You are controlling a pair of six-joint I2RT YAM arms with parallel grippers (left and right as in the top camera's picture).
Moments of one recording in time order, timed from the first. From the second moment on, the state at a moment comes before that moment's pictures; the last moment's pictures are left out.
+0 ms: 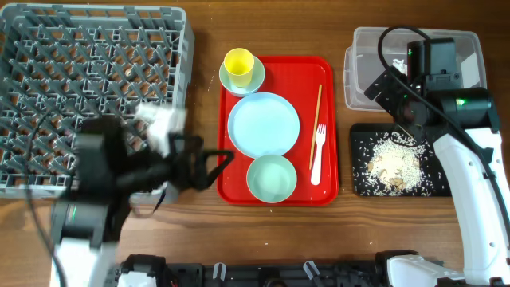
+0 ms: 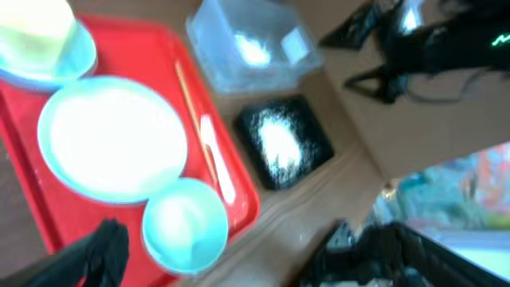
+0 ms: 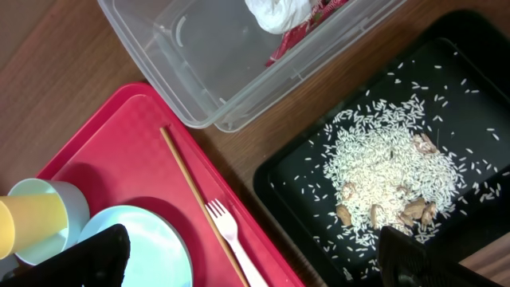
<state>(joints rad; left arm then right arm) -0.13 0.92 1.00 -0.82 0.78 -0.21 0.08 1.38 1.39 -1.10 0.15 0.79</state>
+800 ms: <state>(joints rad) -1.10 1.67 1.18 -0.77 -0.20 -0.40 0.08 1.38 1.39 -1.10 0.15 0.79</state>
